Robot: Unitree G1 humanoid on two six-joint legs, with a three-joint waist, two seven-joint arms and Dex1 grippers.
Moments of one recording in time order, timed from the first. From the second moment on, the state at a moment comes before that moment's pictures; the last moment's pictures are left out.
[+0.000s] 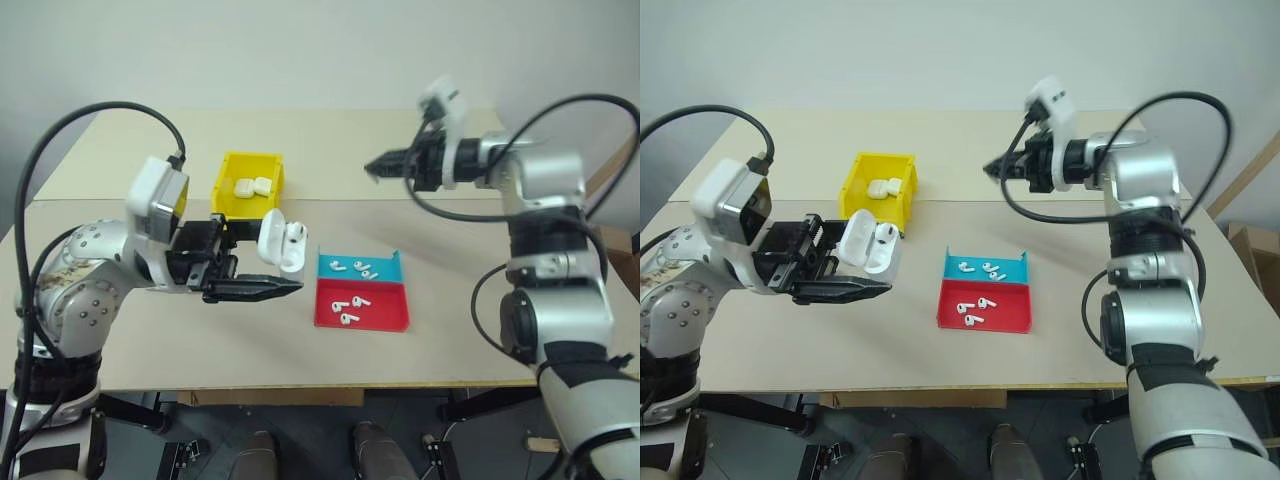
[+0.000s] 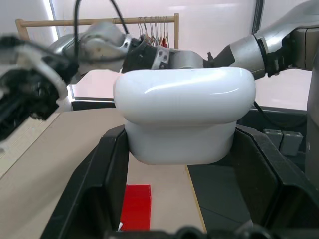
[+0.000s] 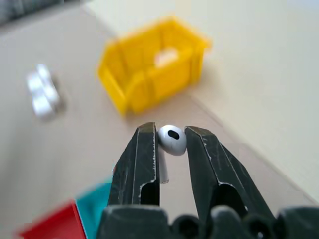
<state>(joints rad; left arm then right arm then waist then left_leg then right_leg) -0.55 0.74 0.13 -0.32 -0.94 0.62 -1.25 -1.14 -0.42 -0.19 0.33 0.16 0.88 1.05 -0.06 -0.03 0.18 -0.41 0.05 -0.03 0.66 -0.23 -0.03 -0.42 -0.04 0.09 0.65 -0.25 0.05</state>
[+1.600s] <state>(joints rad) -0.65 0.67 0.05 -0.11 -0.78 0.54 -1.40 -0.58 -0.27 0.00 -0.57 0.91 0.81 0.64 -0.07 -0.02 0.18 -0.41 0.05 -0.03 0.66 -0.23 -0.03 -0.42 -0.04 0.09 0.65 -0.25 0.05</state>
